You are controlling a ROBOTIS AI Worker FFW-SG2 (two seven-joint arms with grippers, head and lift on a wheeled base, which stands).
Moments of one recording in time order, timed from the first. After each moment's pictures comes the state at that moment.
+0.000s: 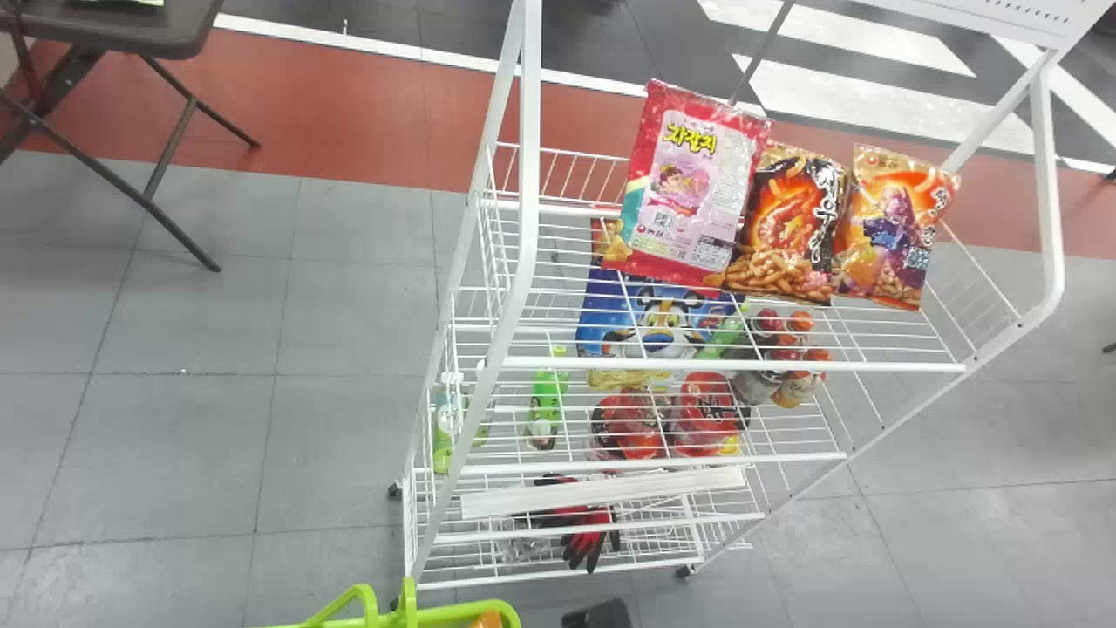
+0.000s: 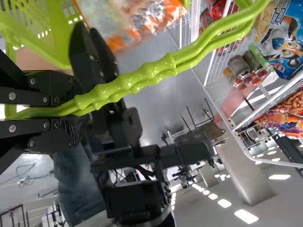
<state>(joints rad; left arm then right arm) 0.76 0.09 -0.19 -2.08 0.12 0.86 -1.02 0.73 -0.11 0.05 -2.22 -0.12 1.17 0.41</state>
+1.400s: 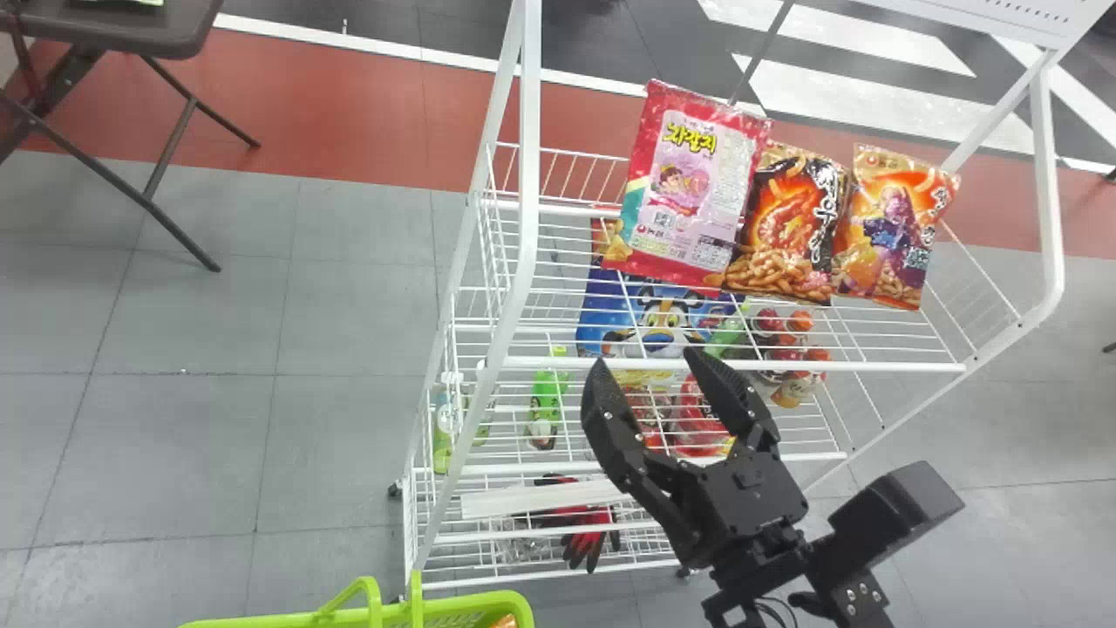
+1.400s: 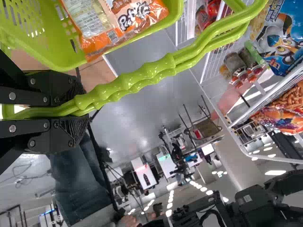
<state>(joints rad) 0.75 0.08 -0.19 -2.07 0.13 0.83 -1.03 0.81 0.00 -0.12 -2.28 -0.22 -0.05 0.29</state>
